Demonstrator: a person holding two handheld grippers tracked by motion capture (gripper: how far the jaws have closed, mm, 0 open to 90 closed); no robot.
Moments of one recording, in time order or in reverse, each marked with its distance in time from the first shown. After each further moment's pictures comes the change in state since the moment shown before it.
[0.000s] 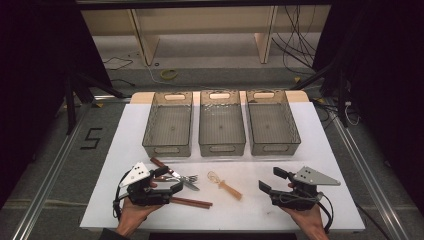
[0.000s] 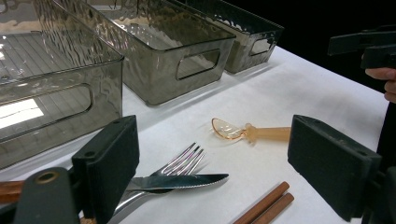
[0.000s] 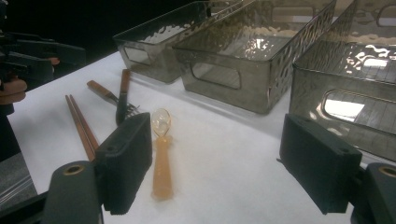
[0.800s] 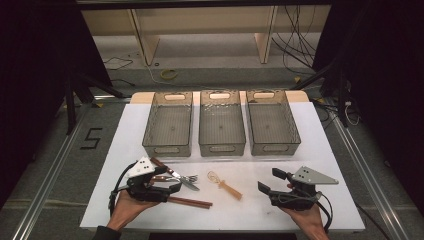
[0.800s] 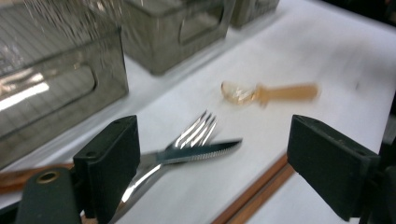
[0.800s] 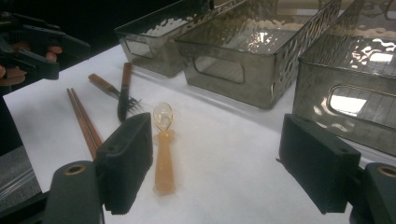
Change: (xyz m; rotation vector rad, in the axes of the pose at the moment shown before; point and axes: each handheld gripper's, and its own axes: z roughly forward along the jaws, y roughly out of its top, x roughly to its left) left arm 0.009 0.018 0.004 0.258 0.005 0.108; right arm 0.001 0.000 0.002 0.027 0.010 -0.004
